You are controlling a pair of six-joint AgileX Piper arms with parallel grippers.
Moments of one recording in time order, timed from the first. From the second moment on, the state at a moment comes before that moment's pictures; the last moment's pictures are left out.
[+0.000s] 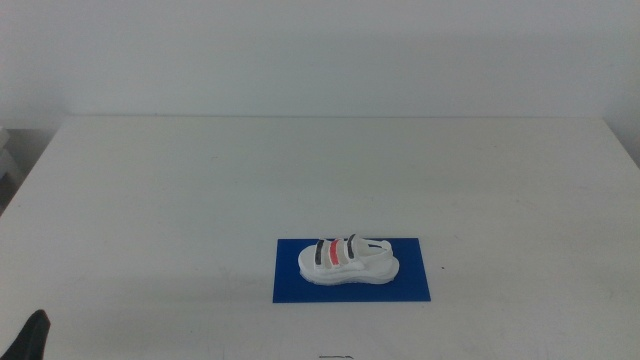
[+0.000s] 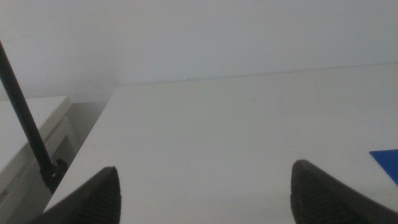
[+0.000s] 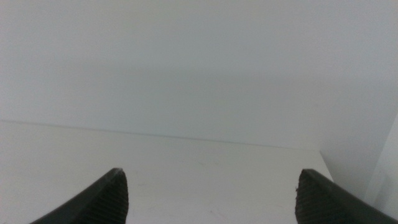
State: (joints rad) left arm 0.00 -0.01 0.03 -0.01 0.18 0.07; right arm 0.10 0.47 -0.35 -0.03 0.08 -0.03
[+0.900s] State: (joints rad) left arm 0.00 -0.01 0.03 -0.01 0.18 0.07; right arm 0.09 -0.01 -0.03 0.05 0.16 -0.03
